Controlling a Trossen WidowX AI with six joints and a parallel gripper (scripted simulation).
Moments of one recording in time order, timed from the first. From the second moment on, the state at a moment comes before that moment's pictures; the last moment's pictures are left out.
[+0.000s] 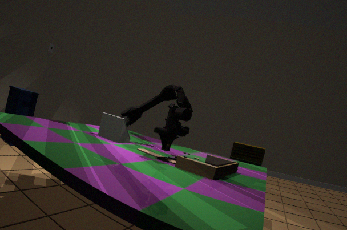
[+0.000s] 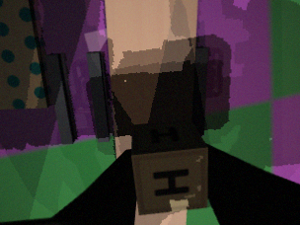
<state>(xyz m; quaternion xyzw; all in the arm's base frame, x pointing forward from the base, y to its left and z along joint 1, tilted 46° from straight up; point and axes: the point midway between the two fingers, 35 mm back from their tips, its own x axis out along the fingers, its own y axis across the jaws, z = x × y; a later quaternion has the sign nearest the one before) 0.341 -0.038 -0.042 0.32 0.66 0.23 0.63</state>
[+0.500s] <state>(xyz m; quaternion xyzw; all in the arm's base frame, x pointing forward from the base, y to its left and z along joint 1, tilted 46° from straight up) 0.300 -0.035 -0.037 0.32 0.67 0.23 0.63</state>
